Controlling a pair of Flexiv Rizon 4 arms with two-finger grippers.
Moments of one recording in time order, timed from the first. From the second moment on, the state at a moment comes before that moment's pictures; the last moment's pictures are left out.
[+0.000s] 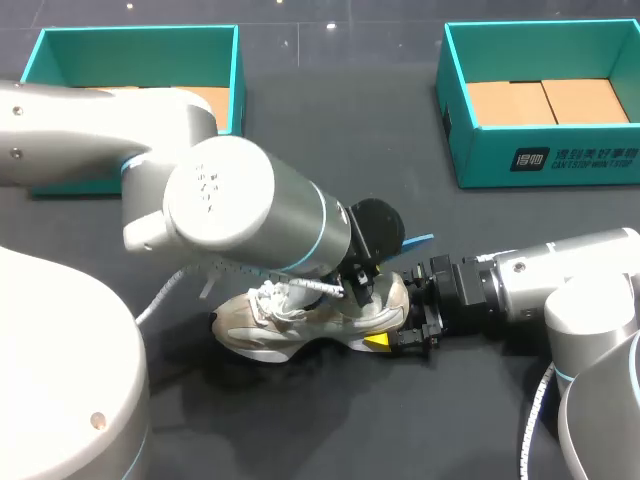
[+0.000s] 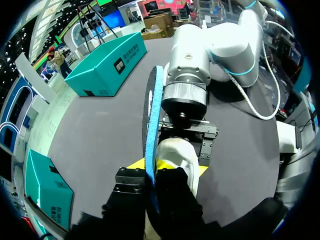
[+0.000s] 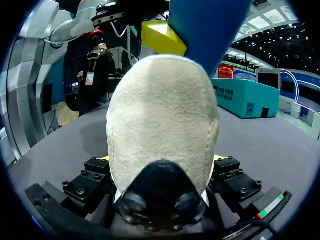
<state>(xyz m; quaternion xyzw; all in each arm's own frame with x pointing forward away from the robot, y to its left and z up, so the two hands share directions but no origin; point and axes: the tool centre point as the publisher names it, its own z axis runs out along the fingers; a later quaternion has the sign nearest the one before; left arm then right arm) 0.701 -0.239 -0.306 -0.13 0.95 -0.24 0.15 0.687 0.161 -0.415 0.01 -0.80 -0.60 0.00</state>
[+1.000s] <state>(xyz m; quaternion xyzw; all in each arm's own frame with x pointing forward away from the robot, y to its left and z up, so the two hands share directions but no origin) 0.681 -0.280 -0.196 -0.01 0.95 -0.29 -0.08 0.687 0.161 -0.415 0.01 -0.80 -0.60 0.00</state>
